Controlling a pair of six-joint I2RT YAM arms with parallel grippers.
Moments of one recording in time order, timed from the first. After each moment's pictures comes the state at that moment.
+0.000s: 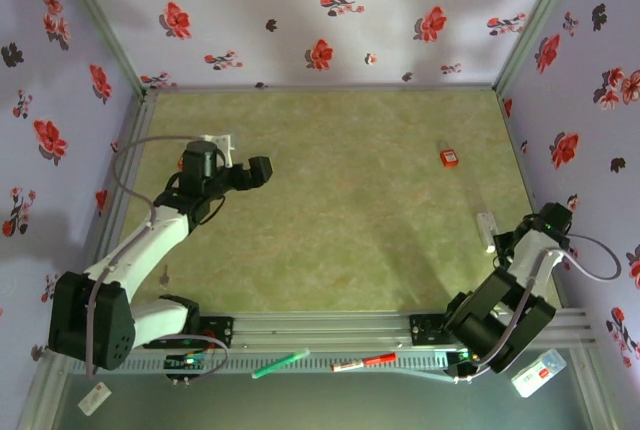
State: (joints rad) left arm -0.34 1.19 0.76 -0.11 0.20 -0.44; right arm -0.74 1.07 0.62 -0.82 -0.08 0.69
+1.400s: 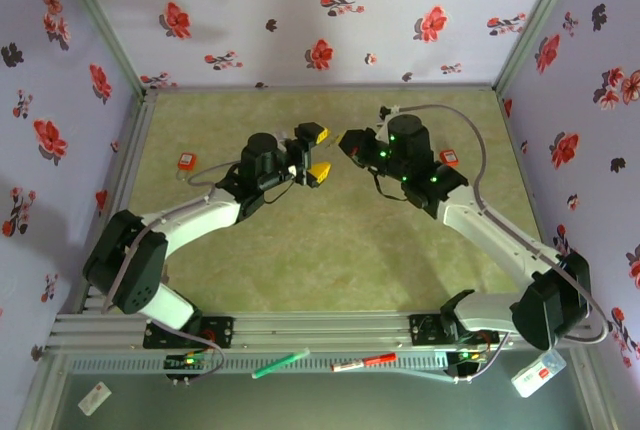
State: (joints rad) left arm -0.68 1.53 0.91 0.42 0.27 -1.82; right arm 0.60 1.27 1.05 -0.11 -0.23 1.06
